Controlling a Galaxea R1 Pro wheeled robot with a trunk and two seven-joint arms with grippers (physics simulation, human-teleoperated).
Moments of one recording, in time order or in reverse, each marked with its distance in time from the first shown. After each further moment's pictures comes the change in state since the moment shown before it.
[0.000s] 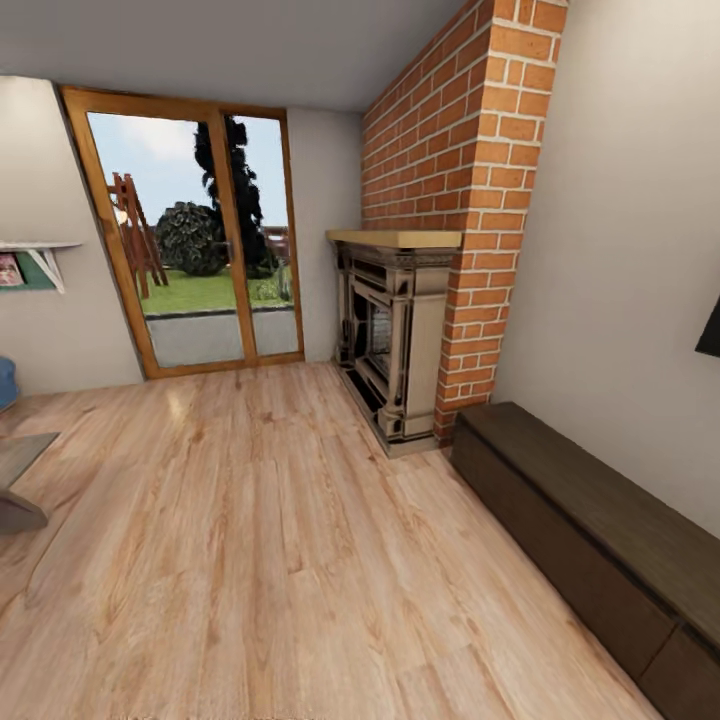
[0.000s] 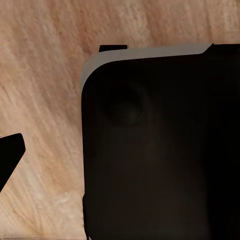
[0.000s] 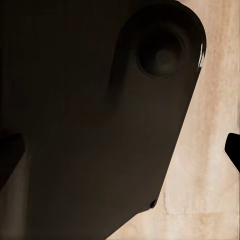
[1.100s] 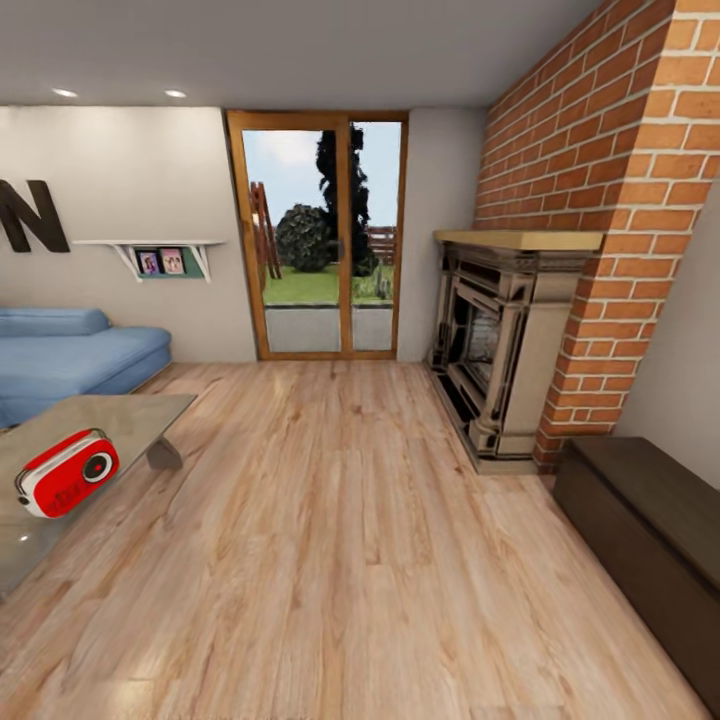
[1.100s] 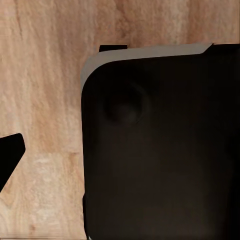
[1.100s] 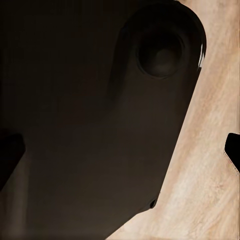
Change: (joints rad) left arm 0.000 0.000 0.000 0.000 0.000 0.000 0.000; right arm 0.000 0.000 0.001 0.000 0.001 0.000 0.000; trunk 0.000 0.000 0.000
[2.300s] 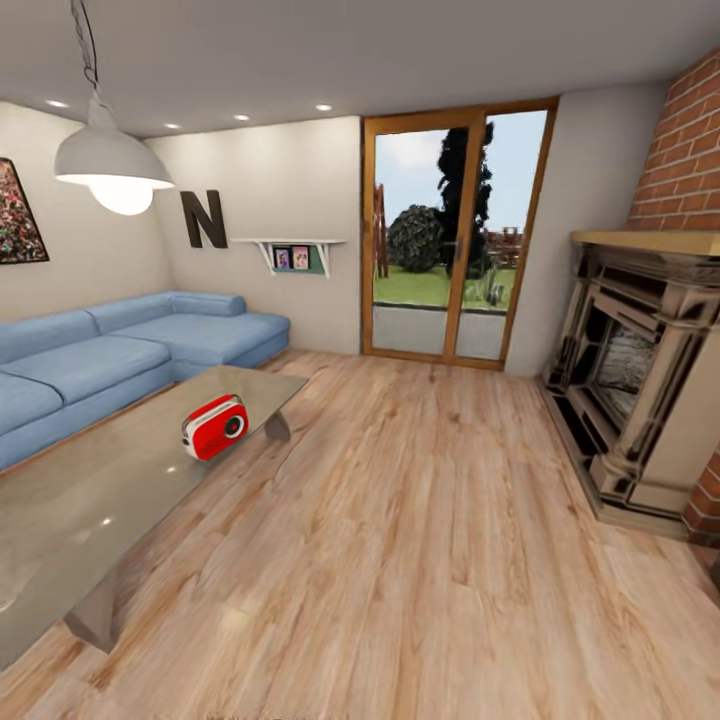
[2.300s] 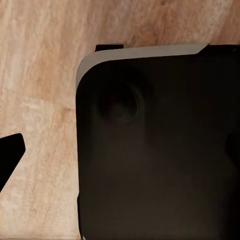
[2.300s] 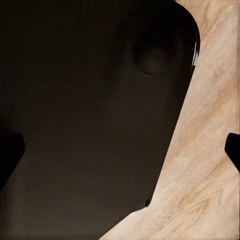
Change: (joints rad) left arm 0.000 -0.007 0.007 0.001 0.002 0.000 0.000; right arm 0.000 -0.008 0.003 0.000 0.001 0.001 0.000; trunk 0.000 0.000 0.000
